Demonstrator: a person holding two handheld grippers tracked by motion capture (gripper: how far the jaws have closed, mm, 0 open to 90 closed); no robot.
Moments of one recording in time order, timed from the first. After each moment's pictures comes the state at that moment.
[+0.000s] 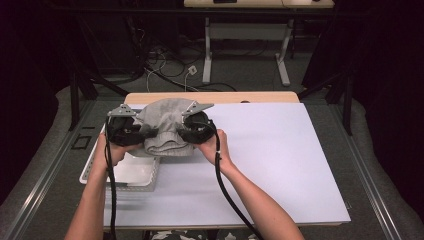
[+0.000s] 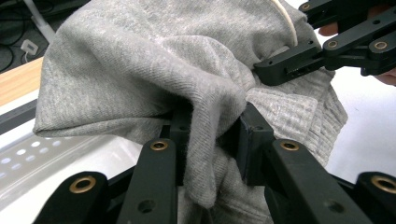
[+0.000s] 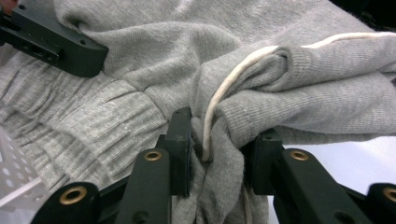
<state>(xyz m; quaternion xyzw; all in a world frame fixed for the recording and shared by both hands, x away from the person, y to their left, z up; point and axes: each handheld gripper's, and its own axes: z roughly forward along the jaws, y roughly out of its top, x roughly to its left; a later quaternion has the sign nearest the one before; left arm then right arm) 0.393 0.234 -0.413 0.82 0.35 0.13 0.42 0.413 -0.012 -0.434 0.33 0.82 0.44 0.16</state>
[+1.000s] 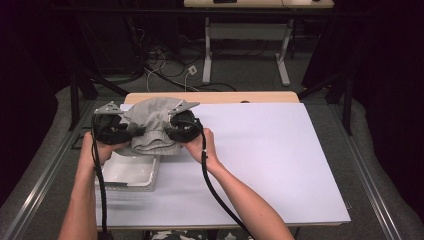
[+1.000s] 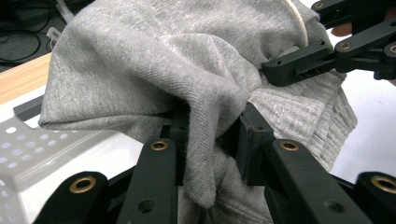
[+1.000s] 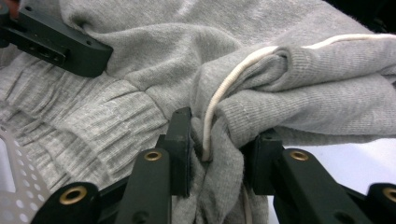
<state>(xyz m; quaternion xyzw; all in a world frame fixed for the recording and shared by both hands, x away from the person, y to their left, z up) 0.391 0.261 -0.406 0.82 0.38 0.14 0.40 0.416 0.022 -0.432 0.32 0.82 0.45 0.16</state>
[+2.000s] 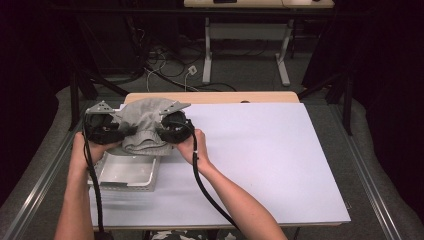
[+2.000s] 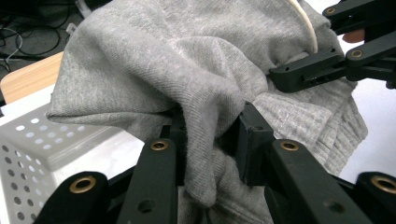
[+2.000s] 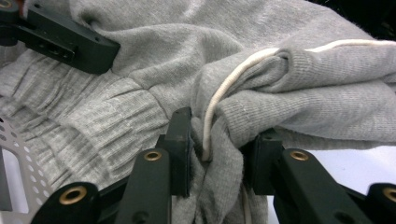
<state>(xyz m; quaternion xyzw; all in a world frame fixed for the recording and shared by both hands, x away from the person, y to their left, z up) 0.387 0.278 -0.401 0.82 0.40 0.16 0.39 0.414 0.044 -0.433 0.32 0.82 0.46 0.15</state>
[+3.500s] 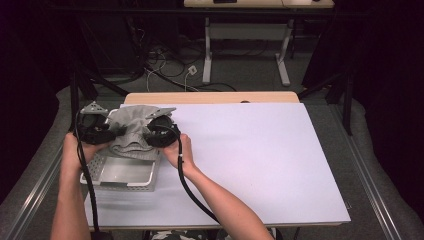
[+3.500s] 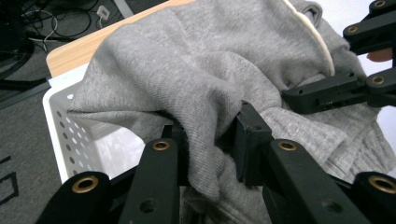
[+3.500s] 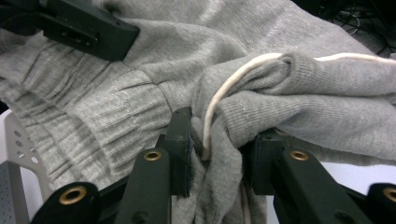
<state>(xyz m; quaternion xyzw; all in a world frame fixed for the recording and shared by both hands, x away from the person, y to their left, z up) 0.389 0.297 -0.404 0.81 0.43 0.19 0.34 0.413 0.083 -0.450 0.34 0.82 0.46 0.12</state>
